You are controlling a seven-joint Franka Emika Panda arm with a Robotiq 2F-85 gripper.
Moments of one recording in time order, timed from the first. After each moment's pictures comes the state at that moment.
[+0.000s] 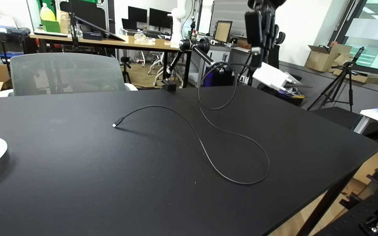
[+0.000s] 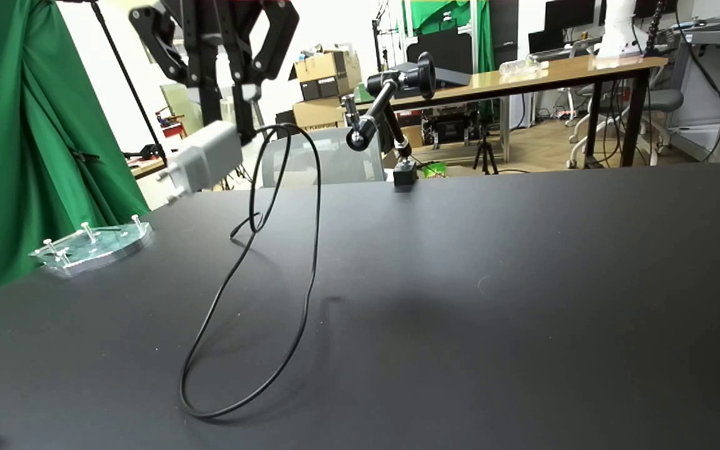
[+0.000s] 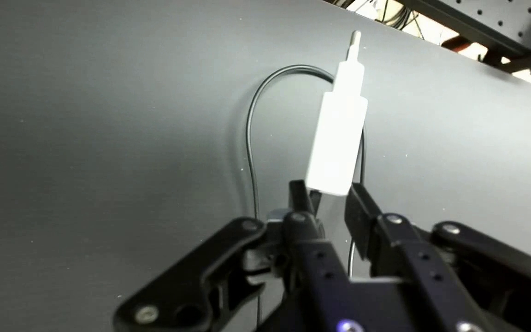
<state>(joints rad) 0.07 -0.09 -0.14 -2.36 0.00 2.01 -0.48</state>
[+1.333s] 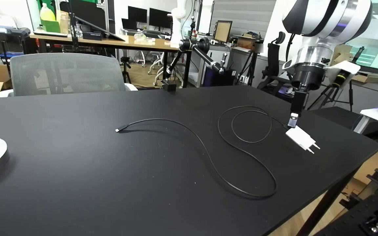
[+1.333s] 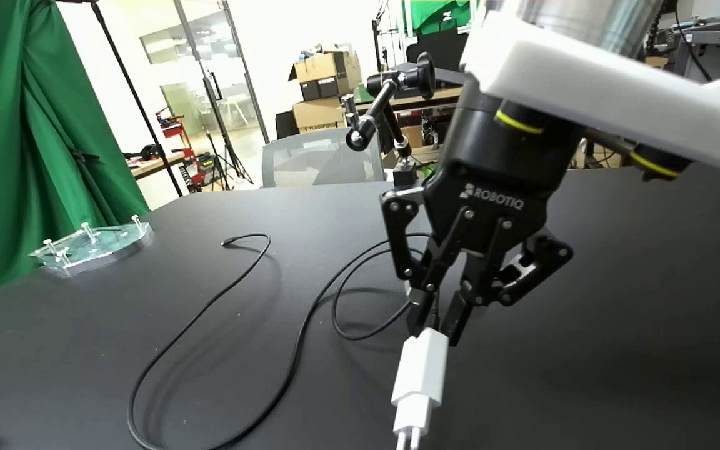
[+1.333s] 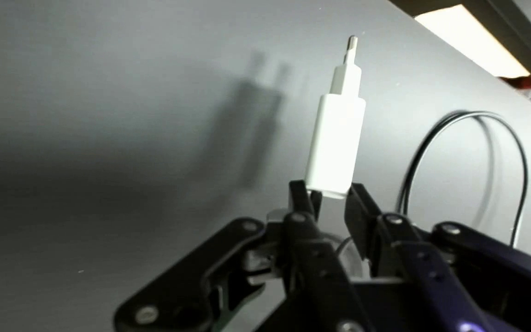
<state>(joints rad) -0.33 0.41 -0.22 -2.20 0.26 2.14 -1.18</state>
